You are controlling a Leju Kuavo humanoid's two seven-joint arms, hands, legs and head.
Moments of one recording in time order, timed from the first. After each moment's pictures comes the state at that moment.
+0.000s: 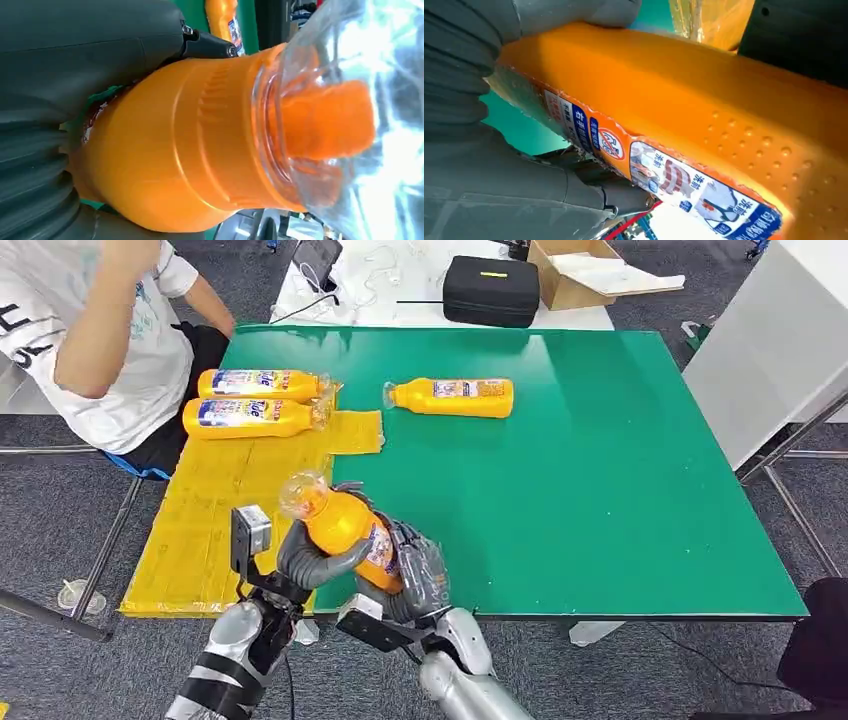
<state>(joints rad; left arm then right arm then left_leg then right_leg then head) -0.27 -0.19 -0.35 -1.03 0.09 -0.42 -0.55 -0.27 0.29 0.49 -0.81 0.80 -0.67 -0.44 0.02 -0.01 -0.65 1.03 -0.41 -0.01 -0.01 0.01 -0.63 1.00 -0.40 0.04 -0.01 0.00</state>
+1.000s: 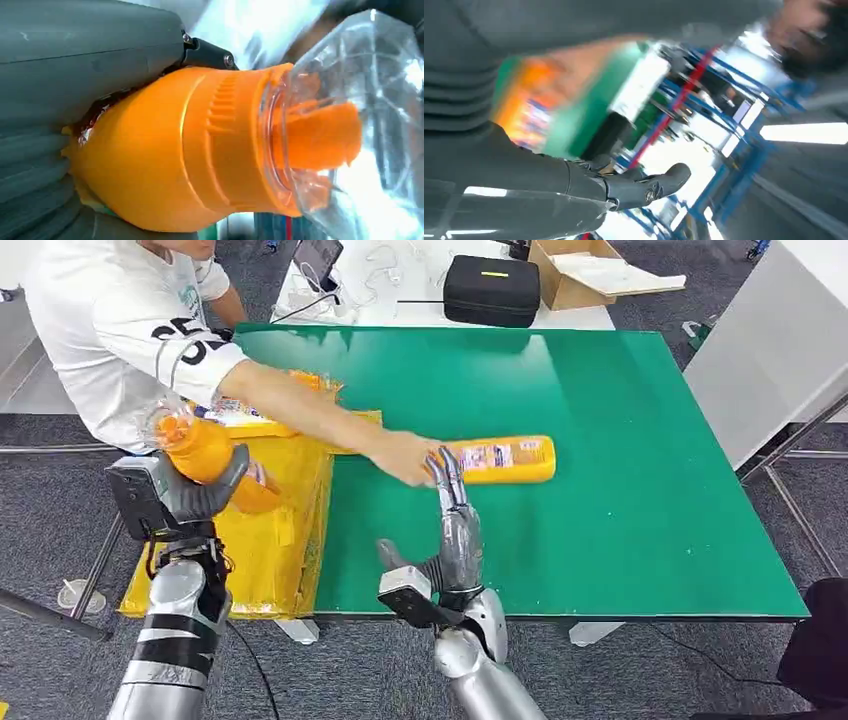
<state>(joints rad) -0.40 -0.18 -0.06 -1.10 -0.24 0.28 -0.63 -0.19 0.30 0.40 -1.19 0.60 -0.70 -0.59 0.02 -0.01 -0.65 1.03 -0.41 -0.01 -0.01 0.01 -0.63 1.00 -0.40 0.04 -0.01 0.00</state>
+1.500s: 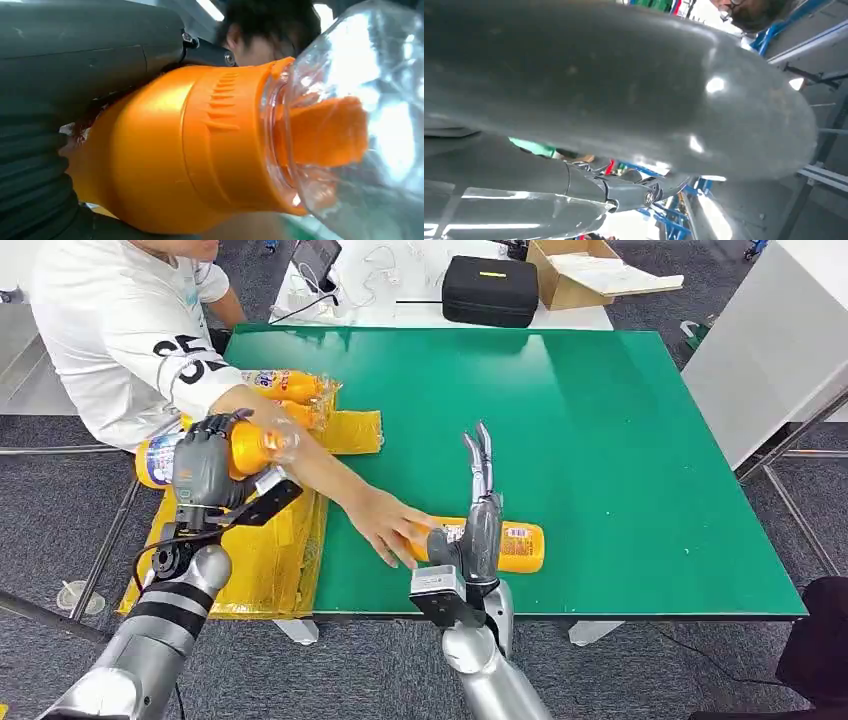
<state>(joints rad) -0.57 -0.02 -0.24 -0.70 -1.08 0.58 -0.50 -0.18 0.28 0.44 -1.34 0.46 -0.70 -0.62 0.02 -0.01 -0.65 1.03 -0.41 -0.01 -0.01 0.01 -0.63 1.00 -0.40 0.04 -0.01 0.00</state>
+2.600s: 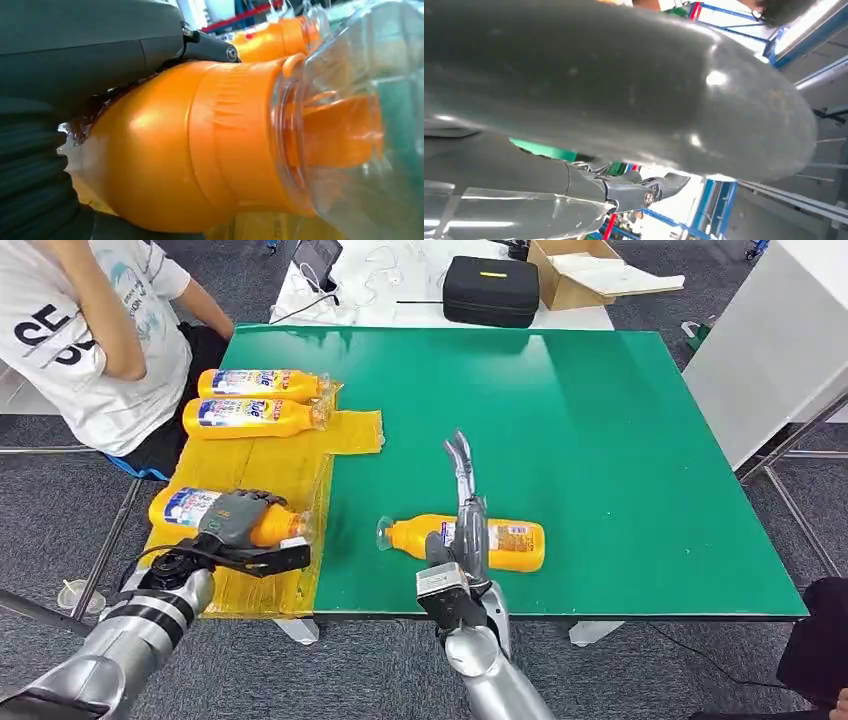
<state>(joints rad) -0.66 0.09 -0.45 -0.41 -1.23 0.13 -0.49 -0.18 0.25 0.48 -1.32 0.35 -0.56 -0.61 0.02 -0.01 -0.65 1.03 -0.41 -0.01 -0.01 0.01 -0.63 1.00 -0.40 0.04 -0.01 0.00</state>
